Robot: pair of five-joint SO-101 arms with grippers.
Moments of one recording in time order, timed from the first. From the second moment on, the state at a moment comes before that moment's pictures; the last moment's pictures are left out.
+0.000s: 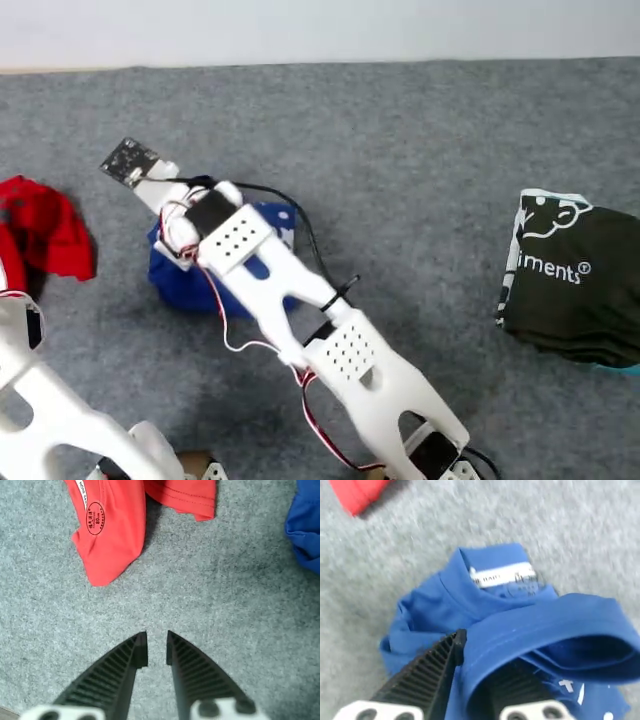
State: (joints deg) left arm -52.7 -36.2 26.7 89.9 -31.5; right arm -50.0 61.0 -72.4 79.4 9.4
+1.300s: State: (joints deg) left arm -52.7 -36.2 29.5 88.2 -31.5; right arm -48.7 45.4 -73.8 92.1 9.0
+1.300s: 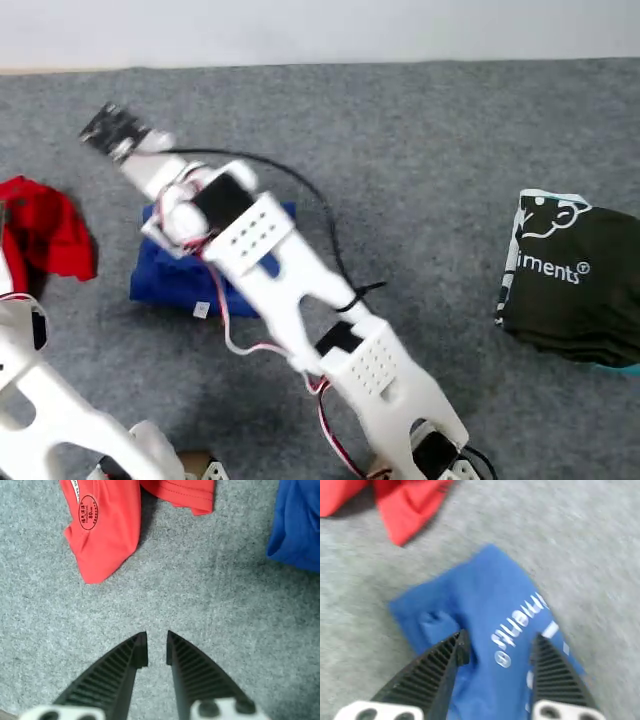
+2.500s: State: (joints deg) left arm -68.3 -36.2 29.5 82.9 -32.0; right arm -61.1 59.8 -73.8 84.4 18.0
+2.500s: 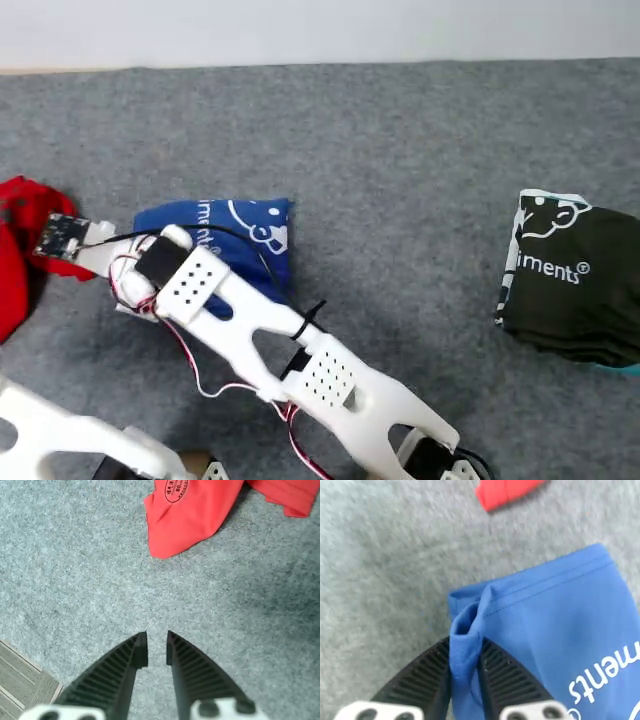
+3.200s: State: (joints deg) left arm -68.3 -36.2 29.5 82.9 -32.0; right arm -56.4 52.3 -85.3 100.4 16.4
